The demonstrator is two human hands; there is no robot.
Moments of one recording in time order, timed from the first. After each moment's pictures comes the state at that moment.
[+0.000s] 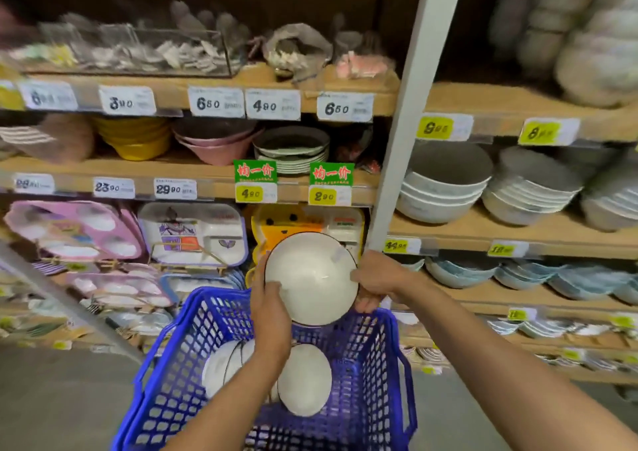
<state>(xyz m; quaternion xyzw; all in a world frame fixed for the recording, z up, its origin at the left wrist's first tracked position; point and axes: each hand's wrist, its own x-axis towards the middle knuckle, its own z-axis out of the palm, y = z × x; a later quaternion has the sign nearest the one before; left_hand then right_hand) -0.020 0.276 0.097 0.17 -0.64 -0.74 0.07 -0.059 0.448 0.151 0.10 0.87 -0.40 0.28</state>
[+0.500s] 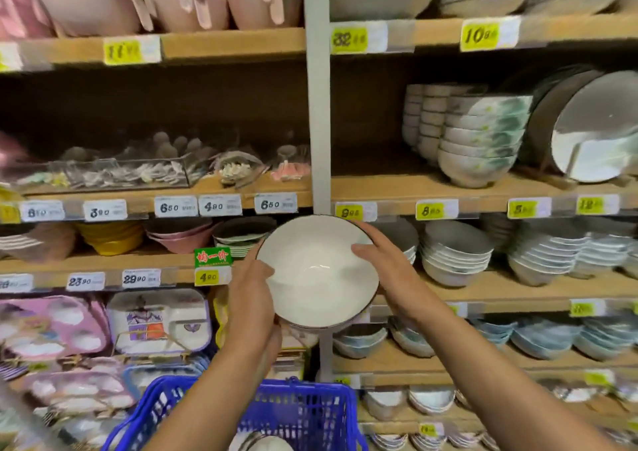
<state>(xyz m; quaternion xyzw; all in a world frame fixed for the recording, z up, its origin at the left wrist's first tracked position) 0.007 0.363 0.283 0.05 -0.55 -0.83 0.07 0.003 0.538 0.285 -0.07 0.71 -0.70 -0.06</state>
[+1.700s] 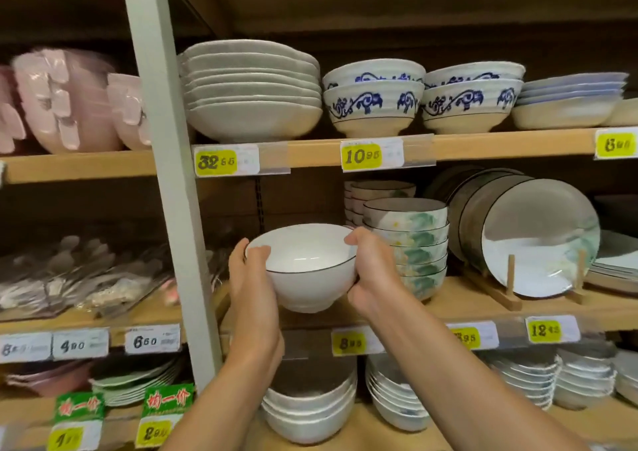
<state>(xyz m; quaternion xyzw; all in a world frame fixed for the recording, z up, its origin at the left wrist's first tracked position) -0.115 0.563 0.385 -0.03 -0.53 -0.83 0.19 -0.114 0.682 0.417 0.08 0.49 -0.86 -0.13</state>
